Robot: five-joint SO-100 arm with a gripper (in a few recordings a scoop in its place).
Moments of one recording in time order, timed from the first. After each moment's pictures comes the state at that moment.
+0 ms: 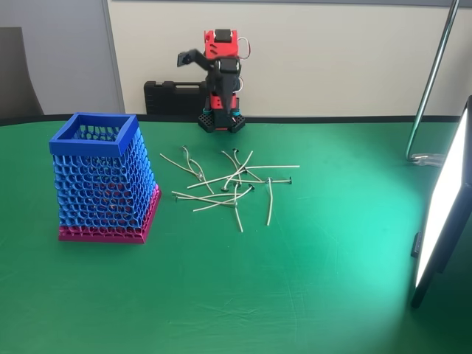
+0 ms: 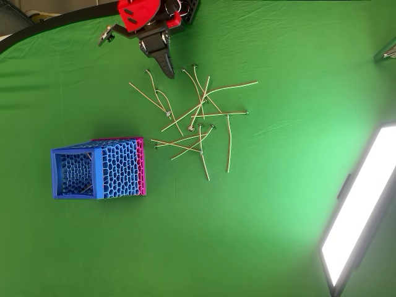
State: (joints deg) arm -6.1 184.4 145.8 73.7 -5.5
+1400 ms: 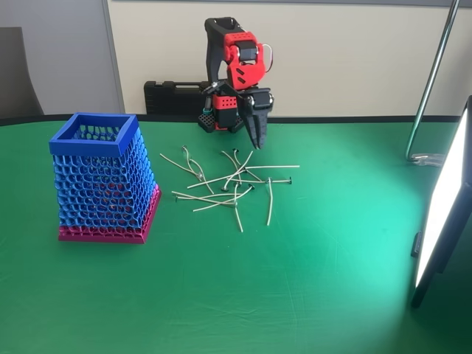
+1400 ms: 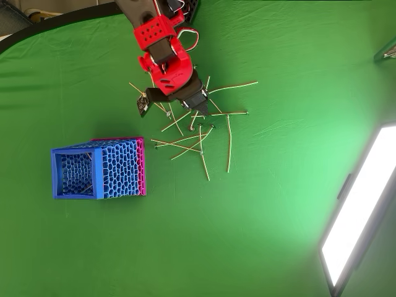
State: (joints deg) arm -19.4 112.4 114.5 54.5 -6.4
